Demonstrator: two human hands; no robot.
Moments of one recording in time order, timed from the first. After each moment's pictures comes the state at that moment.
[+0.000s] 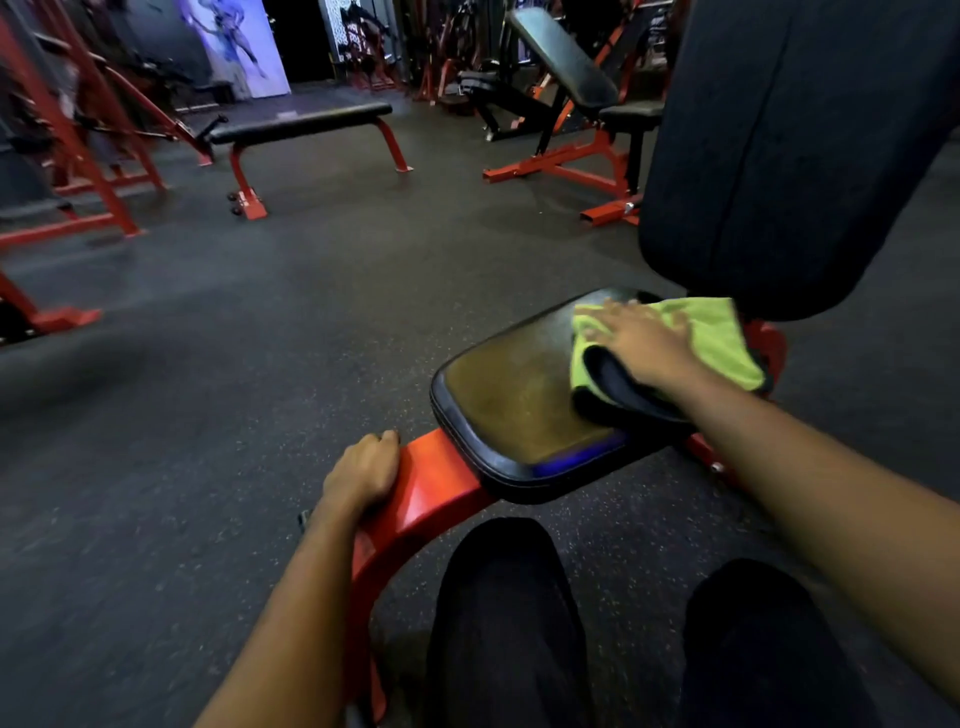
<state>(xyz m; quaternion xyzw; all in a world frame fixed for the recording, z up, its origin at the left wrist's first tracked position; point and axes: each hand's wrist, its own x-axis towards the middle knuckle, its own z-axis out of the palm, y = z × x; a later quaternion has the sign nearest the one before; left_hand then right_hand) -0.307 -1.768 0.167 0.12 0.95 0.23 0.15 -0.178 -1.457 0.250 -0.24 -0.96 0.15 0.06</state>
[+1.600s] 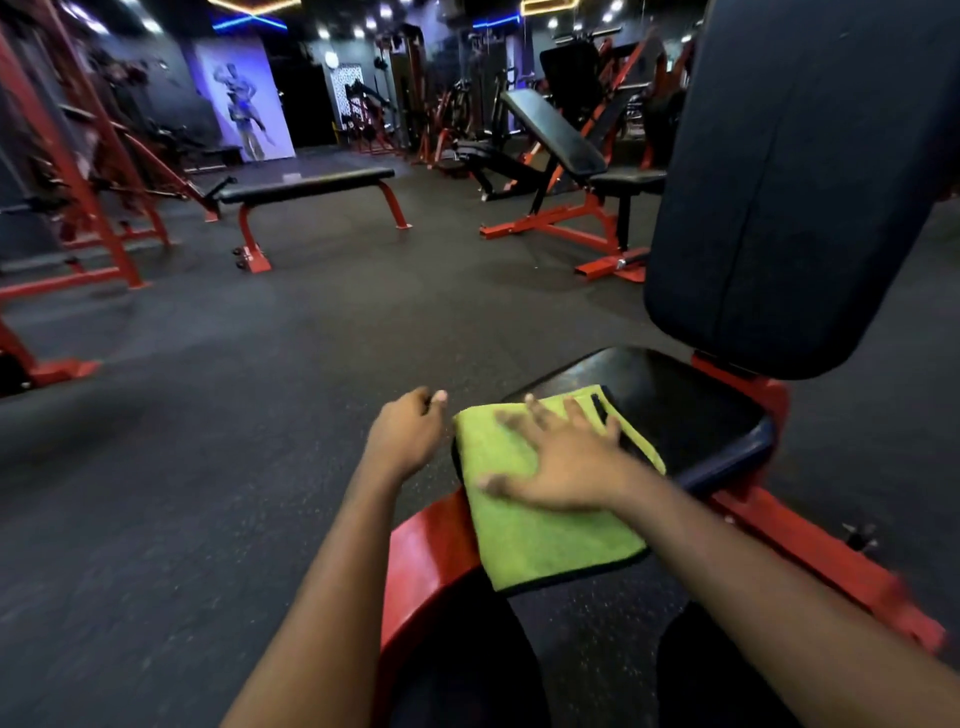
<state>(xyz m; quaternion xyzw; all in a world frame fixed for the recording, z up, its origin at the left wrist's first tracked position) -0.337 -1.723 0.250 0.27 0.90 0.33 0.02 -0.172 -1.589 0.278 -0.17 -0.98 0.12 -0.05</state>
